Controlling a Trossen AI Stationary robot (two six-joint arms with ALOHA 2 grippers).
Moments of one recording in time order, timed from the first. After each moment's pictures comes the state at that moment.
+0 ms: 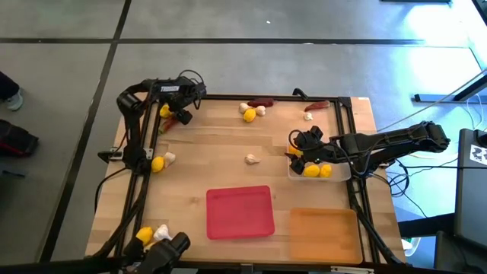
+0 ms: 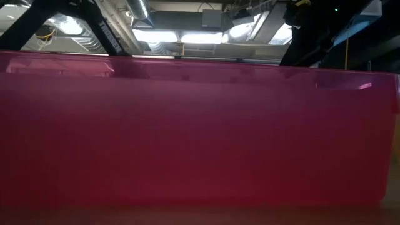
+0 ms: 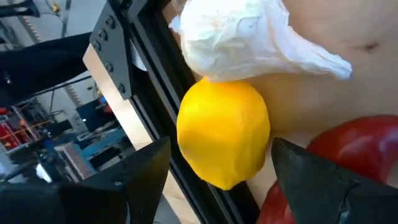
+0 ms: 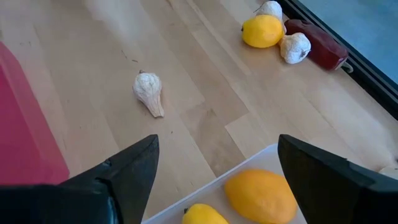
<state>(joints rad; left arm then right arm) 0.94 1.99 1.20 -1.15 -0.66 -0.28 0.13 1.11 0.84 -0.60 0.48 0.46</state>
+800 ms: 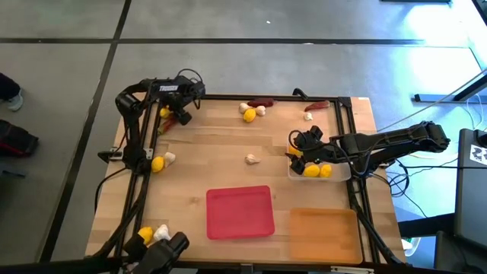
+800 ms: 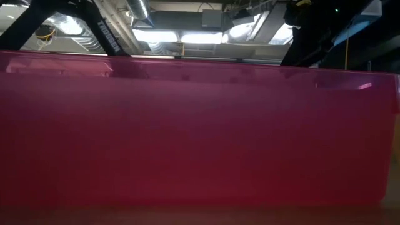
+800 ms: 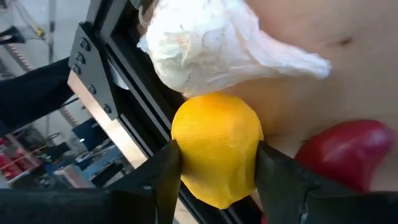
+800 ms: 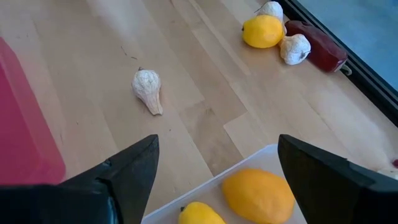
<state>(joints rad) 0.95 1.97 1.20 -1.12 -0.63 -0.12 0.13 1.11 0.84 -0.60 0.48 0.44</state>
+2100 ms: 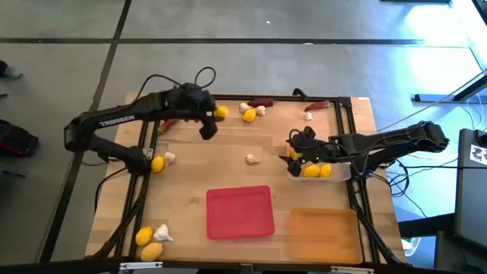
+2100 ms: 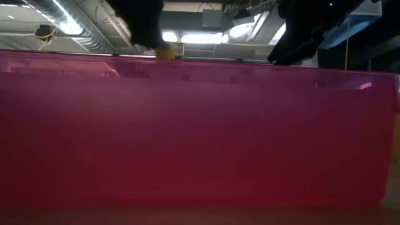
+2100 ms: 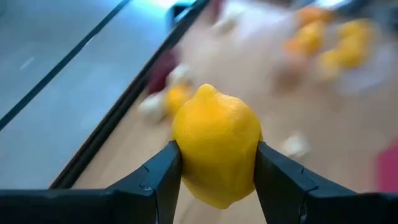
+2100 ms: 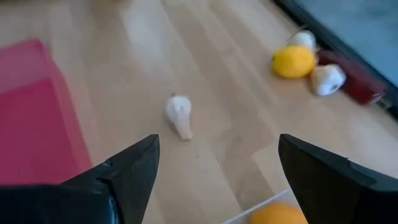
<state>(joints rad) 0.37 1.25 1.17 -0.61 -0.08 -0.03 0.13 1.13 0.84 -0.45 0.41 0.36</state>
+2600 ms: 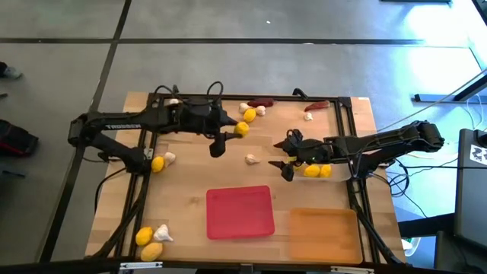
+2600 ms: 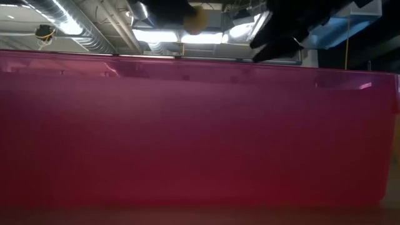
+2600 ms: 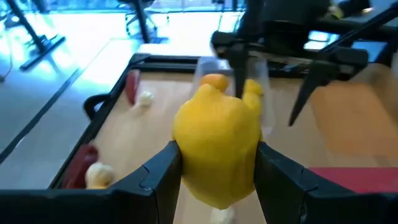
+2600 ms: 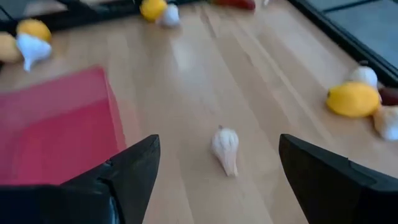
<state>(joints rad) 0.16 1.31 1.17 -0.30 -0.01 0.06 0.13 1.20 0.84 -0.21 0.30 0.29</state>
